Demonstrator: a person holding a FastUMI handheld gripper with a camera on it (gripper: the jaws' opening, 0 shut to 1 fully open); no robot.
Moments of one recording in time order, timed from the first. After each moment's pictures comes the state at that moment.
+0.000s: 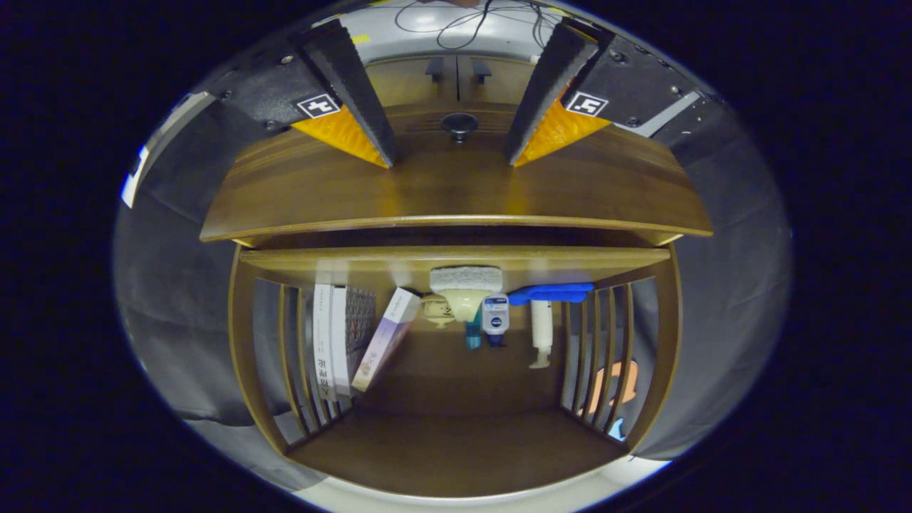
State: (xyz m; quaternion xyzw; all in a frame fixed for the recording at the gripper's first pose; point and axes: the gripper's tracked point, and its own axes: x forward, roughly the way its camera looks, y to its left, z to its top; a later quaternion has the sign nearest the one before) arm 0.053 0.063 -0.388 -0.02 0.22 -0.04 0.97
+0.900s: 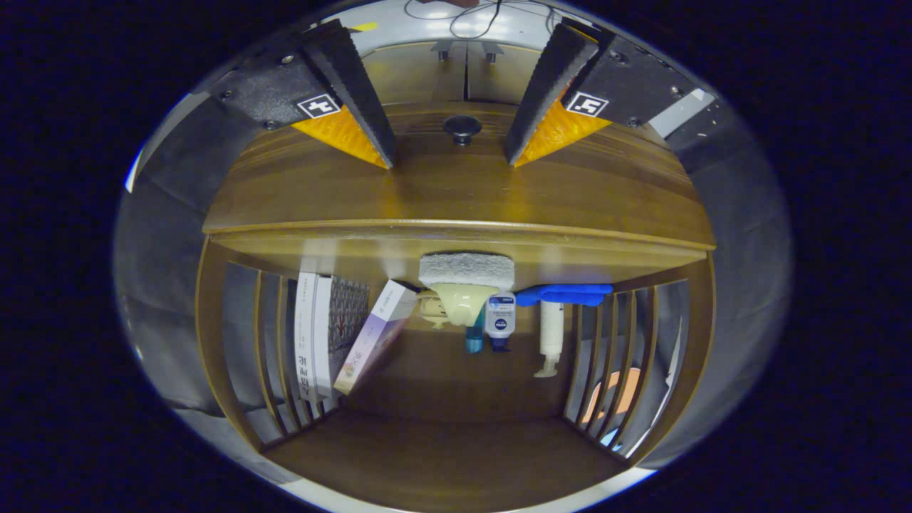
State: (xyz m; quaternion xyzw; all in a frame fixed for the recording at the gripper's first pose) arm 0.105 0.058 -0.399 -0.06 0.21 -0.05 0.97
